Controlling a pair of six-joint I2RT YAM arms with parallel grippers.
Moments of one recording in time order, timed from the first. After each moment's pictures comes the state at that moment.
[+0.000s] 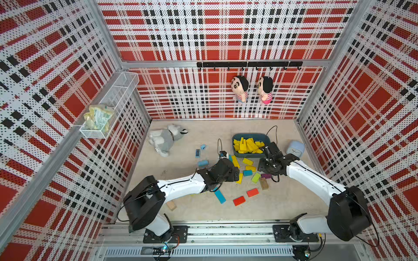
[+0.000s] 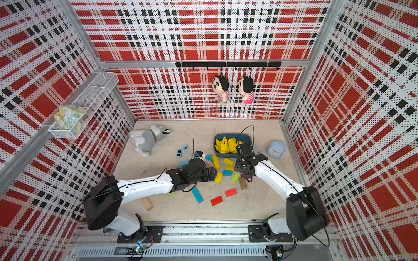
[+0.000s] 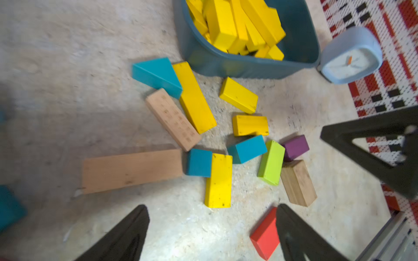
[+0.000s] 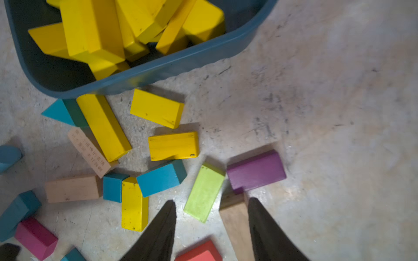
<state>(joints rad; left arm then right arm) -0.96 1.59 0.93 -0.12 -0.18 -0.79 0.41 1.34 0.92 -0.68 0.12 0.66</state>
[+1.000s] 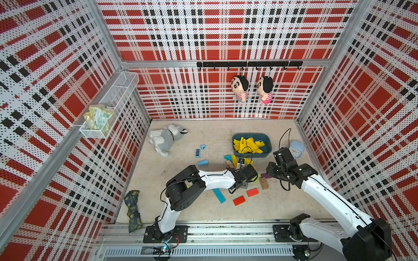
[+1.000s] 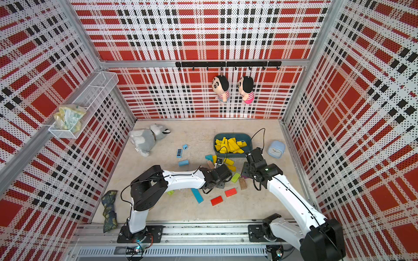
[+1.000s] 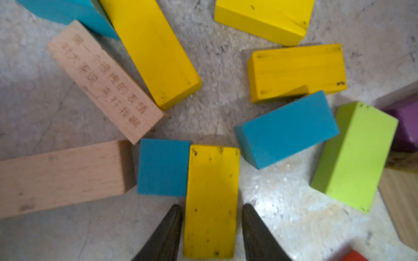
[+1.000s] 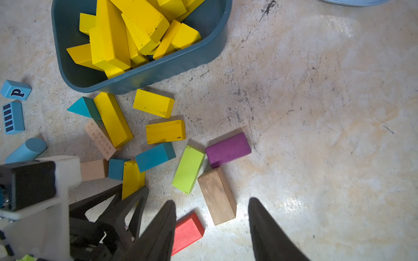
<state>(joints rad) -1.07 2.02 1.31 -0.44 -0.33 -0.78 0.39 1.08 0.83 -0.75 0.15 0.65</state>
